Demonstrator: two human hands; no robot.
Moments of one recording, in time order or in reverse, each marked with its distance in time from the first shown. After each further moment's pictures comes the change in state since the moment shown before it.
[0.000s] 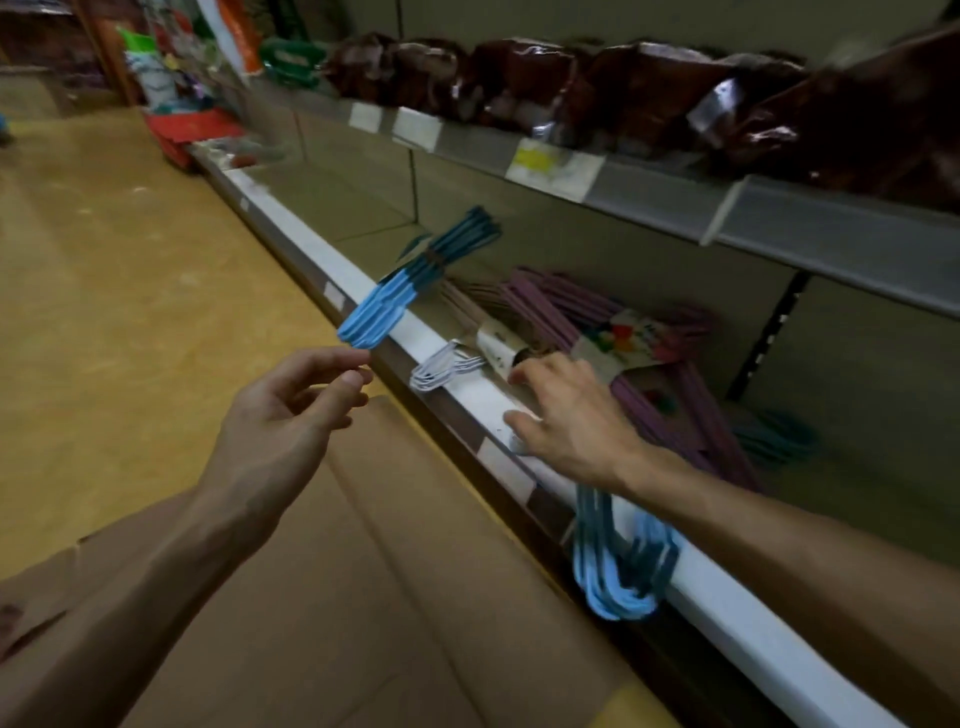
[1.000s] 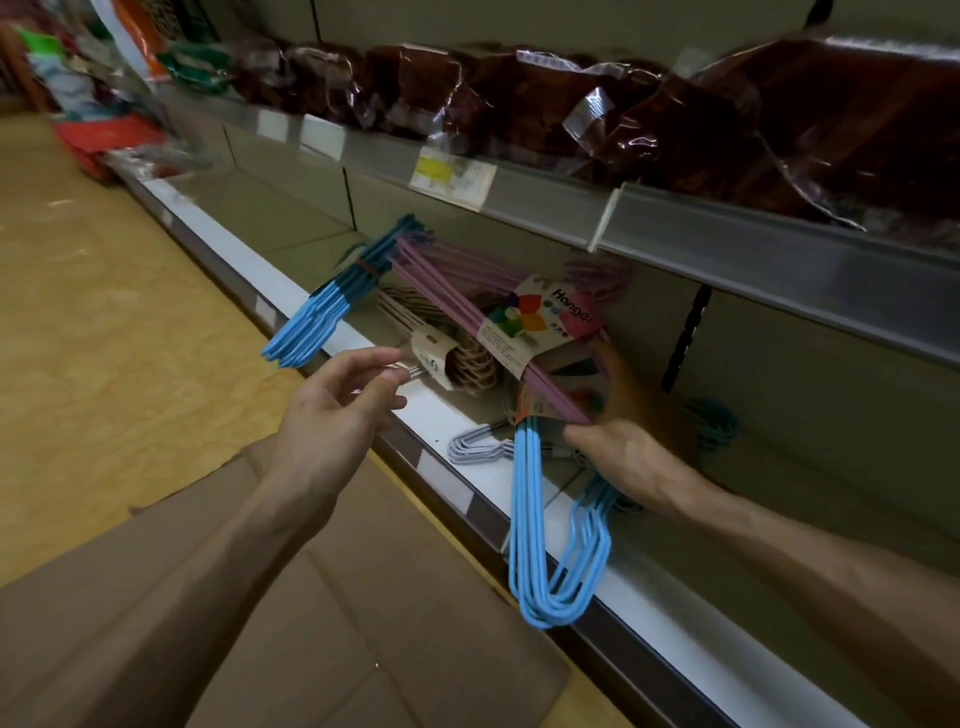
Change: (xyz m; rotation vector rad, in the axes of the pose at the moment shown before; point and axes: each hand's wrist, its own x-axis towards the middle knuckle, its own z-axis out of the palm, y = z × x) left_hand 0.020 0.016 0.090 -0.101 -0.114 -0.085; right_hand -0.042 0.089 -0.020 0.389 0.109 0.445
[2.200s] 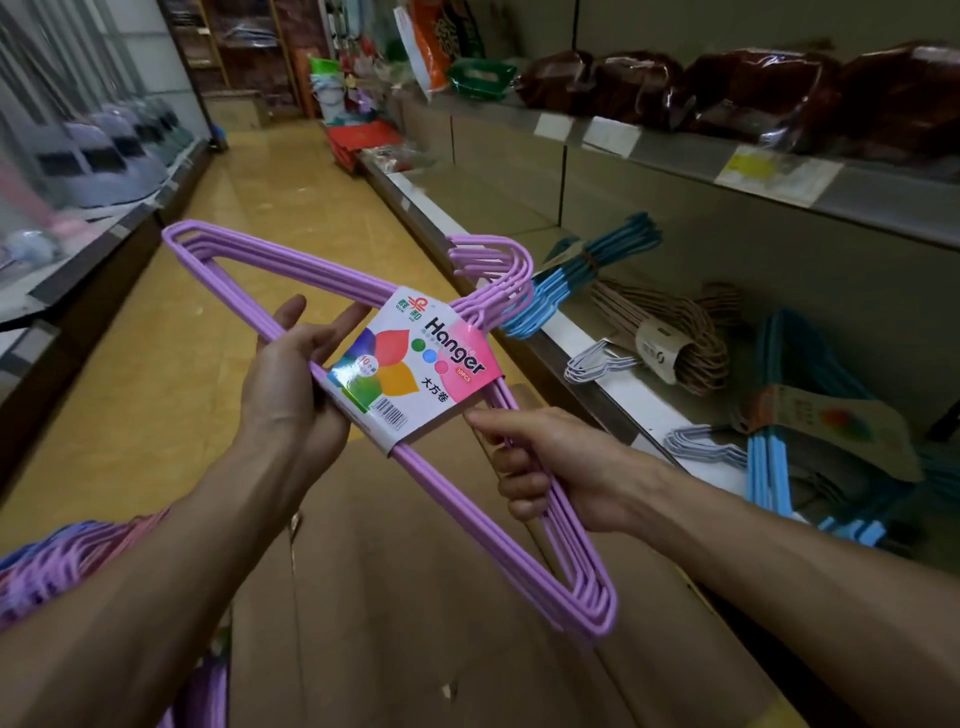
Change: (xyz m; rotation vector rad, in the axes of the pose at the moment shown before) left_hand -0.064 0.013 -0.209 -0.830 0.502 -0.132; right_hand -0.090 -0.200 0.139 0.814 -1.084 0.179
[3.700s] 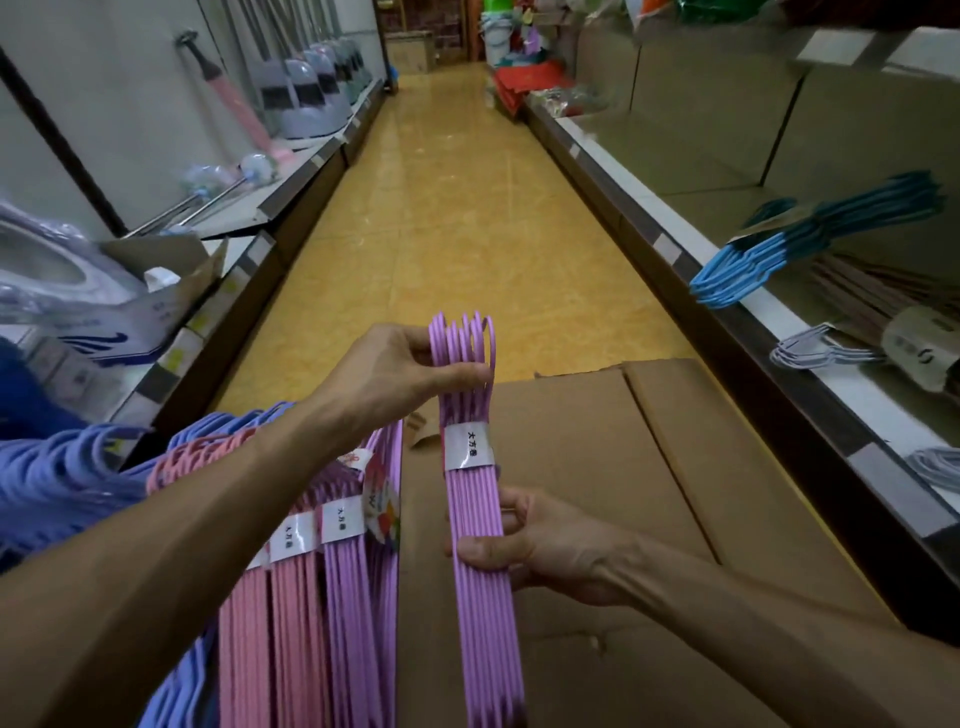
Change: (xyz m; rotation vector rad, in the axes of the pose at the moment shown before) left_hand -0.016 0.066 -0.127 1.322 -0.099 0.043; right_hand 0.078 0.109 0.124 -0.226 -0.371 0.090
